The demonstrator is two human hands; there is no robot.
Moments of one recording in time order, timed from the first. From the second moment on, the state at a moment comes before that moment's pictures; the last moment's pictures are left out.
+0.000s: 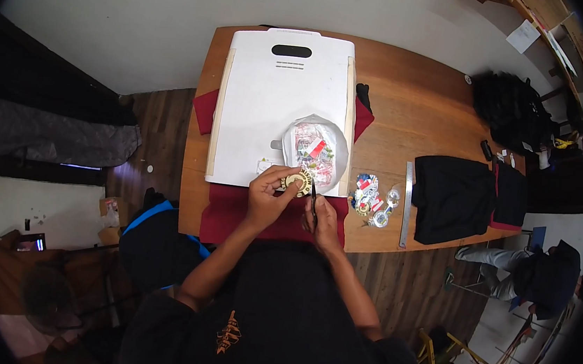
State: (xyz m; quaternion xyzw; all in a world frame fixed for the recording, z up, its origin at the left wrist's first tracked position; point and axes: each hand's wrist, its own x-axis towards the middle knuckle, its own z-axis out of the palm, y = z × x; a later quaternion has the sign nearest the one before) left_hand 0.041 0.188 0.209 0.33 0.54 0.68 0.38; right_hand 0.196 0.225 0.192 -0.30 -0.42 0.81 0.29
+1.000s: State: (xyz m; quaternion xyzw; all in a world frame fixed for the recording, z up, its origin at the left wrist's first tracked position) left_hand 0.040 0.185 0.209 0.32 0.56 0.66 0.39; right_hand 0.197 0.225 0.191 -0.31 -0.41 0.81 0.29
